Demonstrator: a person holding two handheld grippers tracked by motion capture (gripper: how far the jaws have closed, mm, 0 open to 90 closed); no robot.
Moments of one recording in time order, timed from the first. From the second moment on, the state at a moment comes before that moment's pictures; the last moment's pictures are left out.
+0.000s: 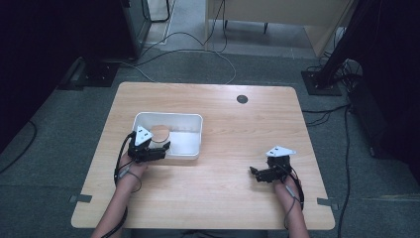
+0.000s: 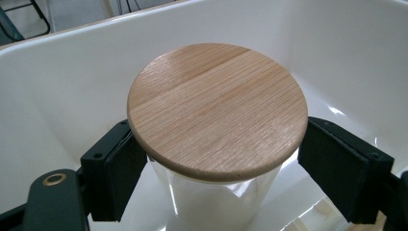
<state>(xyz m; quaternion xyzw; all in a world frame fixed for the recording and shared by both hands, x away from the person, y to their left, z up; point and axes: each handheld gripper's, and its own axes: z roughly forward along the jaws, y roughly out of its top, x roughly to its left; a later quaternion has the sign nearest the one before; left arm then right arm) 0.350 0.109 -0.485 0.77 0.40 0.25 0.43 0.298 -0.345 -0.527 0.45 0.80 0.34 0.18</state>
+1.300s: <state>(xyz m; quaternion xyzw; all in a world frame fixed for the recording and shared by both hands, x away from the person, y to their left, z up) 0.333 0.117 -0.479 0.80 0.38 0.24 0.40 0.298 -0.347 -0.527 0.44 0.81 0.35 0.18</state>
